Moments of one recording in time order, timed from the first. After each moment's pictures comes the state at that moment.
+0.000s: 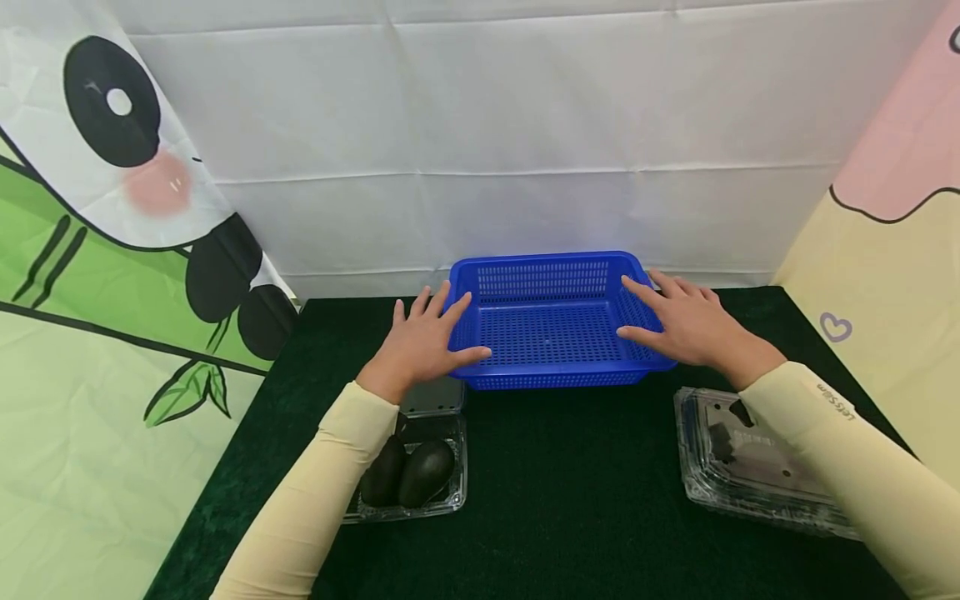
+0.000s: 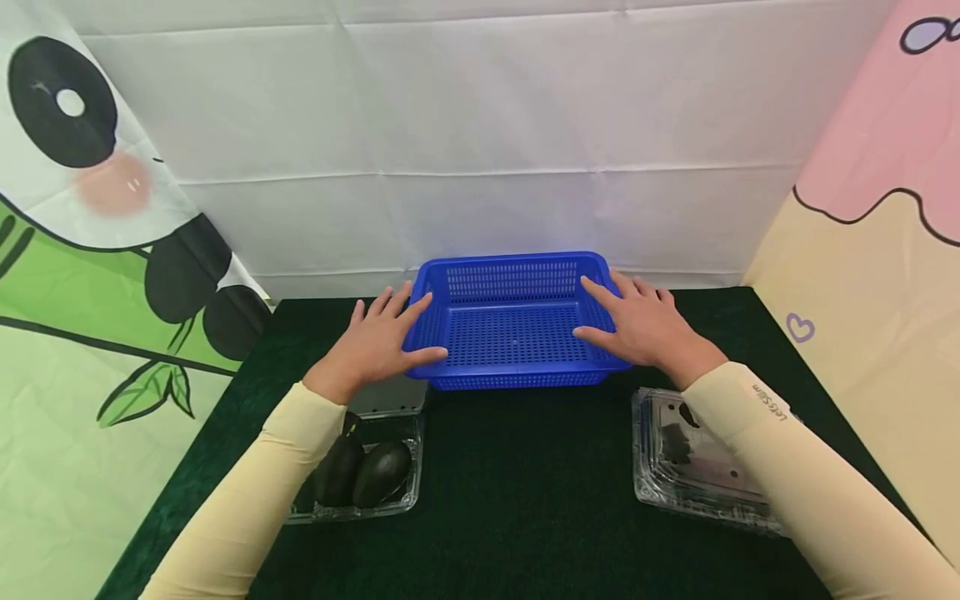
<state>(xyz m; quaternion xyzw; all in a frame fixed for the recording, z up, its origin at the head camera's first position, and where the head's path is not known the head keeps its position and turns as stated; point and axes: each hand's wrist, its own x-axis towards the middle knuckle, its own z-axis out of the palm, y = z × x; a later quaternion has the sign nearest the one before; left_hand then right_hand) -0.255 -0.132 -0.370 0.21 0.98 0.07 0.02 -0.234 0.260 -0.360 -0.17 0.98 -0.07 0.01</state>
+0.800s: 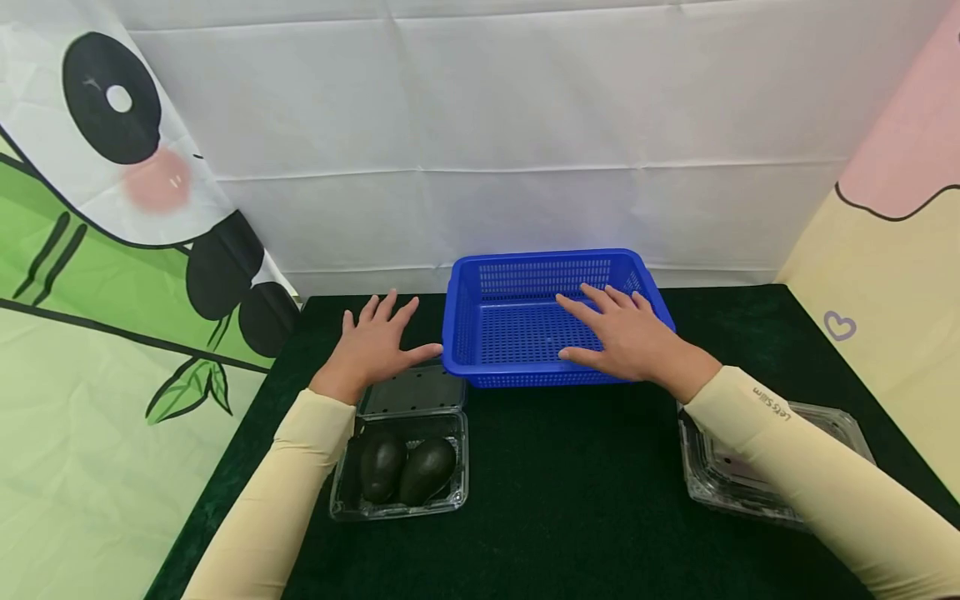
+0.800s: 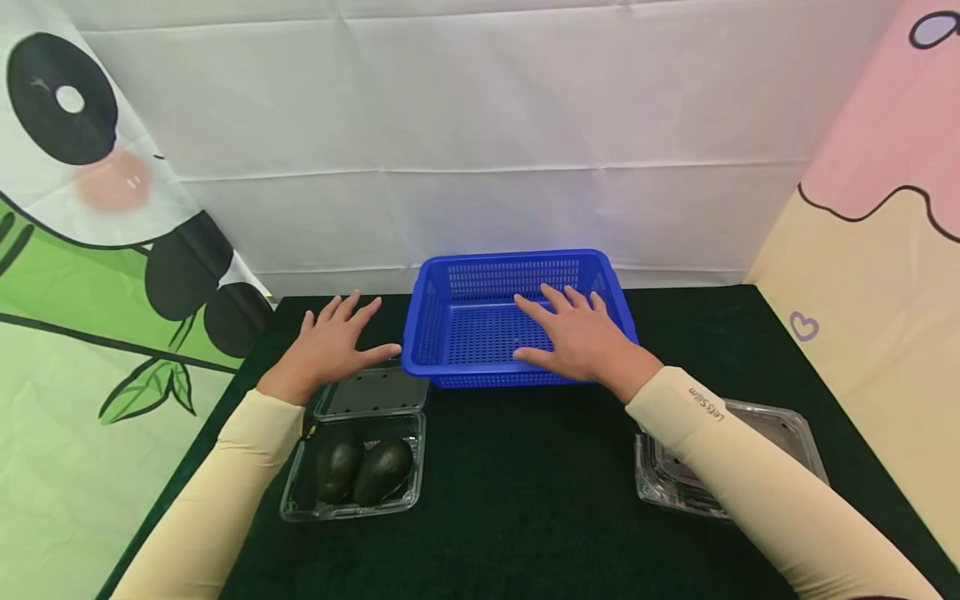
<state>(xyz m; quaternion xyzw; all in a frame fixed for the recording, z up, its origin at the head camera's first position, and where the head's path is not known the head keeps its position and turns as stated) -0.260 -0.194 -0.383 0.14 0.99 0.07 0.03 -0.230 0.189 -0.365 -0.24 0.97 -0.06 0.02</state>
